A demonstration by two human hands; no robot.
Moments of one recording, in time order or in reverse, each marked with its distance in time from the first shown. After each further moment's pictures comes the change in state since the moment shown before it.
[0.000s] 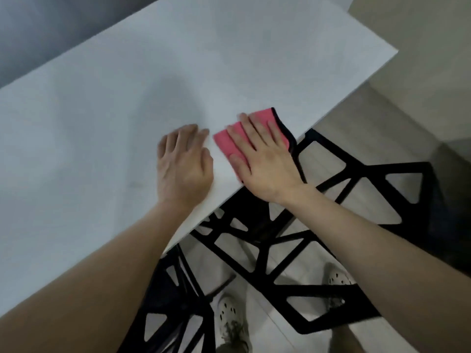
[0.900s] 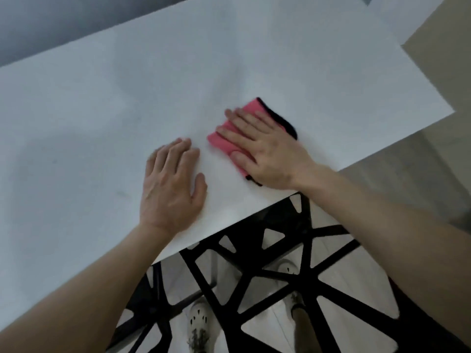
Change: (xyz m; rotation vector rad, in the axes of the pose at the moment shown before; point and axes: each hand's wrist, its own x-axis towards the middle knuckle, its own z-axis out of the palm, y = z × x) left_hand 0.004 0.015 -0.019 0.083 -0.052 -0.128; right_hand 0.110 0.062 -0.018 -0.005 -0.225 -0.477
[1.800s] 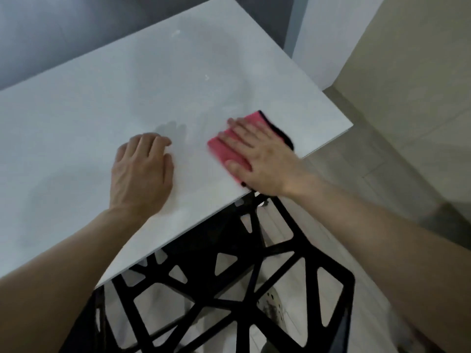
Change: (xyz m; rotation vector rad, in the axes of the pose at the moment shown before) left_hand 0.105 0.109 0.030 0.120 0.023 0.051; right_hand -0.091 0.142 -0.015 0.039 0.006 0.183
